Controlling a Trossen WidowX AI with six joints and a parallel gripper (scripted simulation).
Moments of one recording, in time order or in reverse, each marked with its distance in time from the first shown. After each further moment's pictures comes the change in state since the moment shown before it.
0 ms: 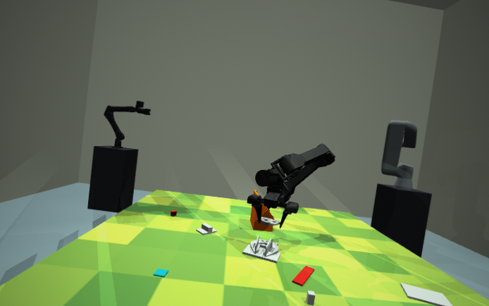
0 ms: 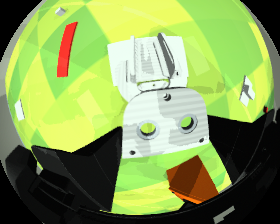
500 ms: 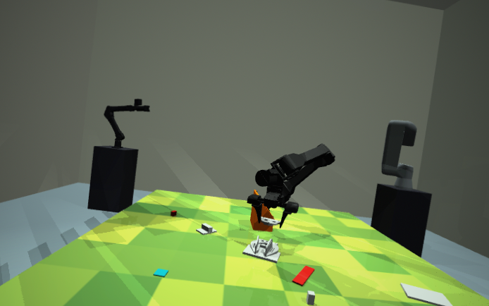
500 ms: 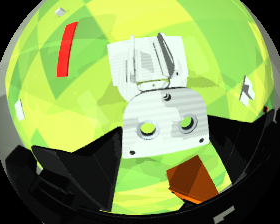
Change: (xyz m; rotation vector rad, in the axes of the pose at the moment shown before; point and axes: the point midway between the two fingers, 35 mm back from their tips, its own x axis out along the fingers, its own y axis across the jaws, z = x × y) arm 0.000 0.000 0.000 0.000 0.000 0.001
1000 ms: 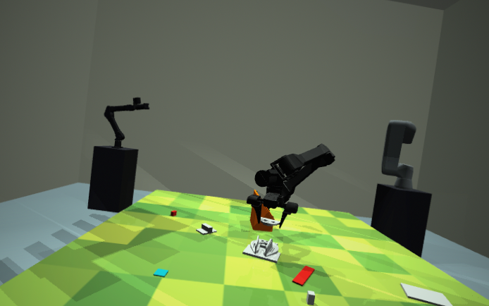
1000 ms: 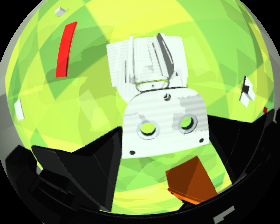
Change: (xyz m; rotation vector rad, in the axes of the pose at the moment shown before) arm 0.002 -0.001 0.001 -0.005 -0.001 -0.001
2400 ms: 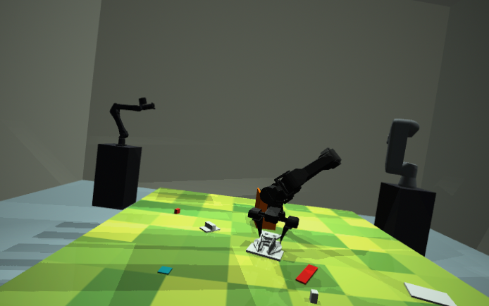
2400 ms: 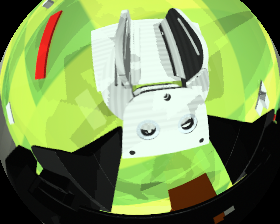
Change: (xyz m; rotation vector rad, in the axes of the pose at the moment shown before) arm 0.059 0.000 -0.001 -0.013 0.003 0.000
